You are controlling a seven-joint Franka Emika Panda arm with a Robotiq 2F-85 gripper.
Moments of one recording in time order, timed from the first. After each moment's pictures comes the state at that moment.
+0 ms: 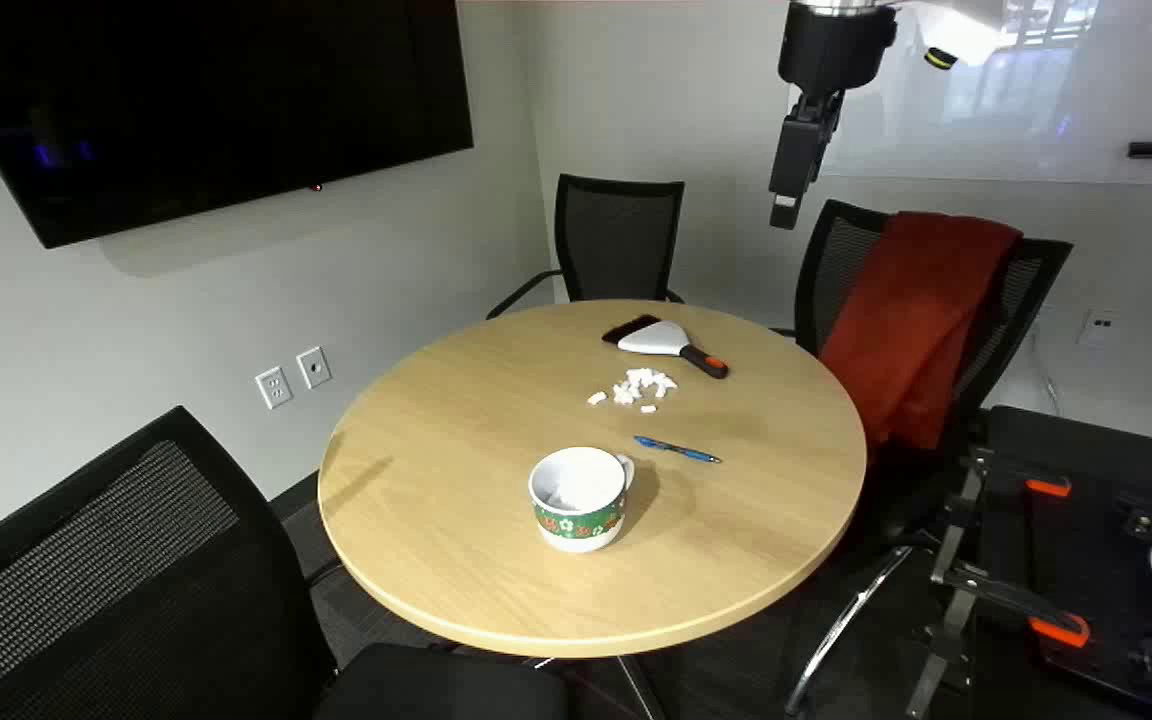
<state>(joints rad) 0.00 -0.52 0.20 -2.45 -0.18 2.08 0.17</state>
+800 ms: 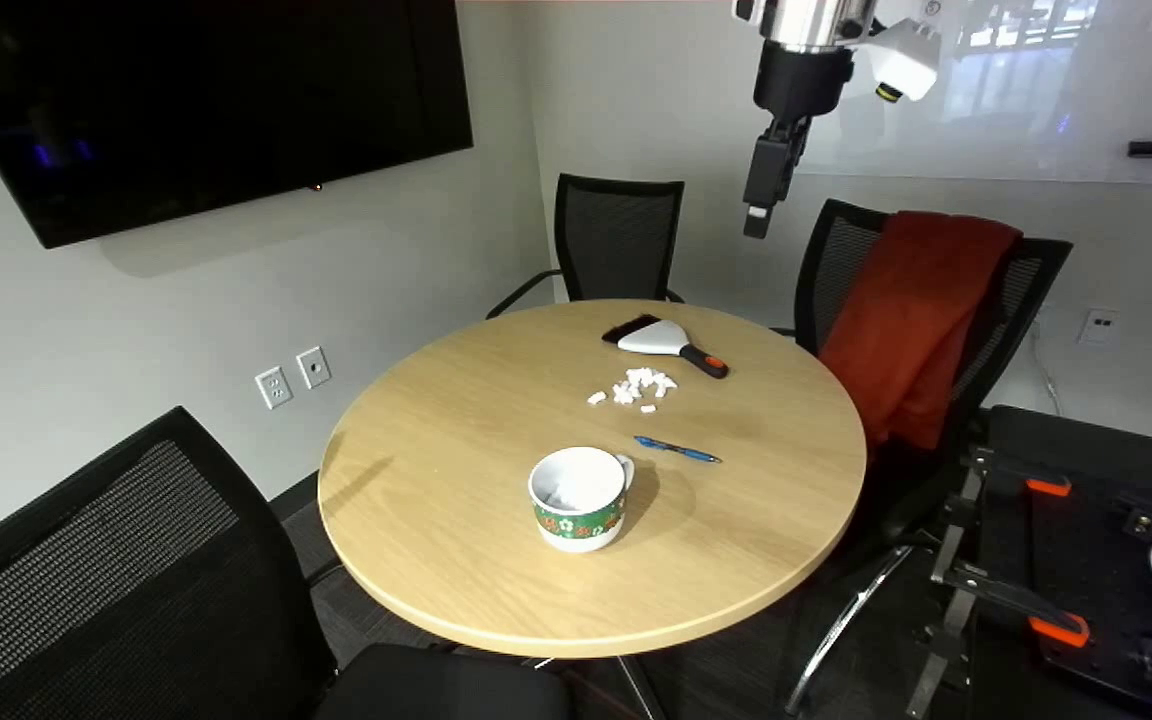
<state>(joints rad) 0.01 -0.42 0.06 -2.45 -0.17 2.23 0.05</state>
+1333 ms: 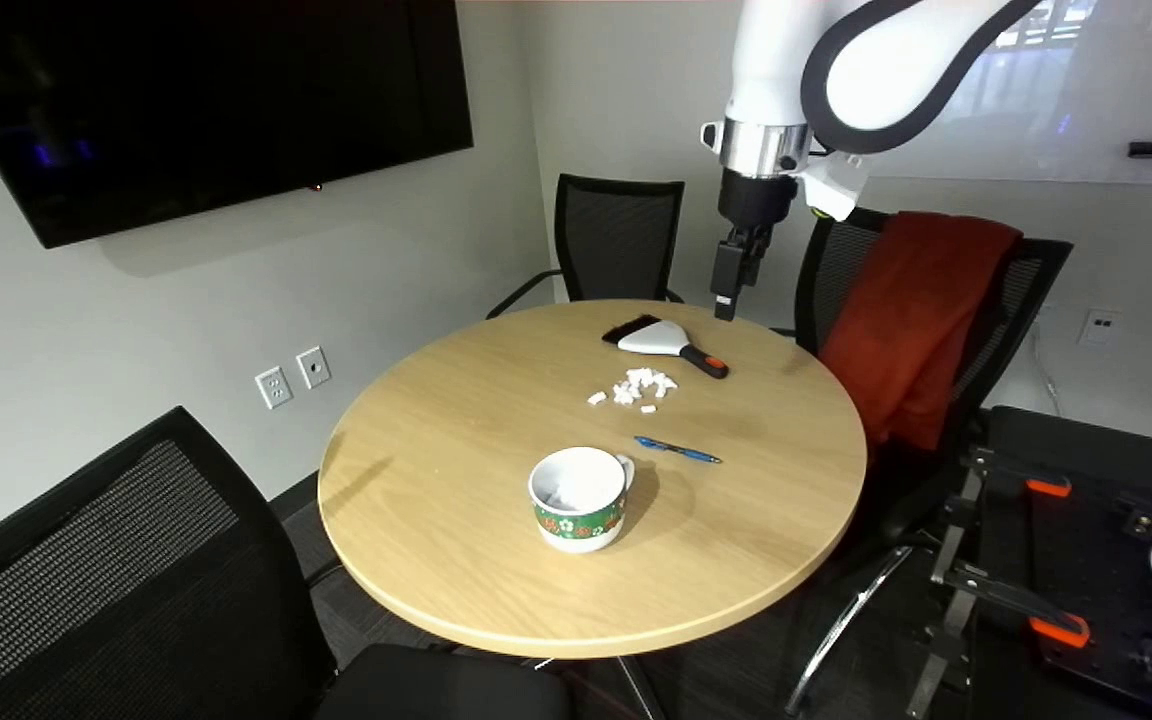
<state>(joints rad) -0.01 -0.13 -0.01 -2.46 -0.13 2.48 0.01</state>
